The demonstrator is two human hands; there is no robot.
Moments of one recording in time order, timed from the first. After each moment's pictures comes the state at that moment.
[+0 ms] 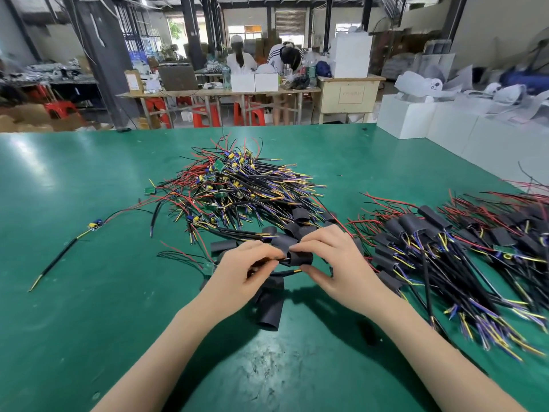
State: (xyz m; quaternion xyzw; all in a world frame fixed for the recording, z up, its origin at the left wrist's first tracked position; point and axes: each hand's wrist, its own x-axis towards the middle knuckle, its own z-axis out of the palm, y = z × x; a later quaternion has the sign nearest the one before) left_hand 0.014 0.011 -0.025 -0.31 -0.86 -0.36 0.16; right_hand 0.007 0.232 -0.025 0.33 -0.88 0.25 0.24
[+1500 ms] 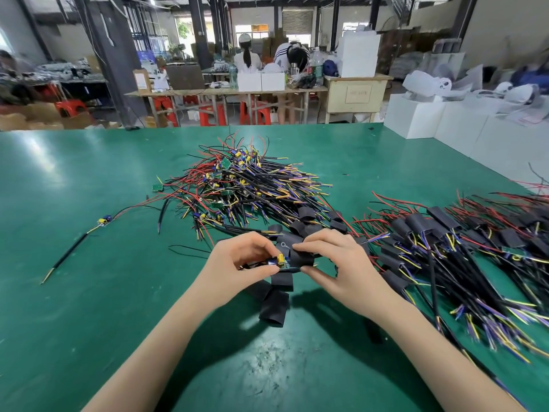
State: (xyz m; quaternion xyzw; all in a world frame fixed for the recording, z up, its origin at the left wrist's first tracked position) left_hand 0.017 -0.003 -0.021 -0.25 -0.76 -0.60 0.04; right_hand 0.021 0.224 -0.017 0.32 -0.87 0.30 0.22
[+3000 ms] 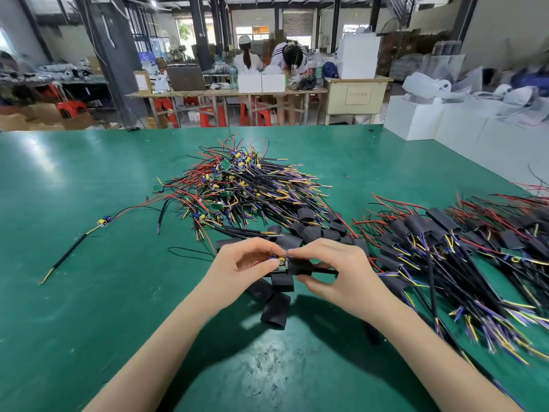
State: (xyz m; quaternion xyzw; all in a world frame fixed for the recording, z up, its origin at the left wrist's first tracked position) left_hand 0.016 0.006 -0.027 -0.24 -0.75 -0.62 0.05; right_hand 0.029 0.221 -0.012 0.35 -0.84 0.37 0.18
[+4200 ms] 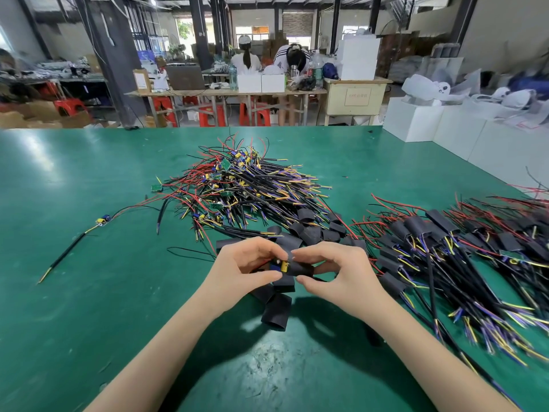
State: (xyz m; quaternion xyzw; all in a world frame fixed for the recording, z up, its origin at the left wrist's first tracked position) left_hand 0.017 0.005 -0.030 -0.25 -0.71 -0.66 0.01; right_hand 0.029 0.218 -0.017 0.26 -0.84 0.46 0.15
